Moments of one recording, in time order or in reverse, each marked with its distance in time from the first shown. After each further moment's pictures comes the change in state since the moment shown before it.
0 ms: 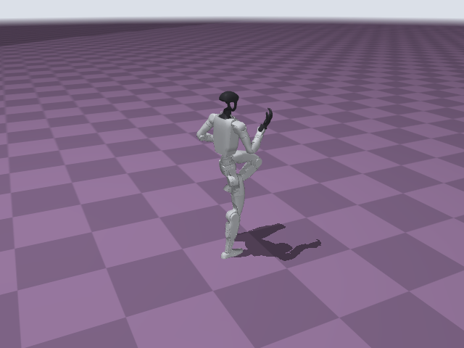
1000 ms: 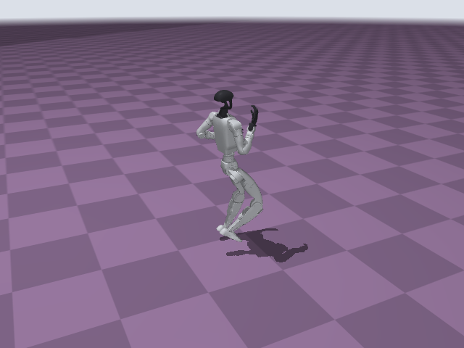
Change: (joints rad) left arm 0.206 0.020 -0.020 -0.162 0.148 0.112 -0.097; right arm 0.340 0.039 0.097 -0.407 -0.058 0.001 0.206; waist -0.103 0.125 -0.294; left_leg 0.882 -0.145 -0.083 -1.618 0.705 -0.094; right_leg -0.686 0.112 -0.369 1.219 -0.003 -0.137
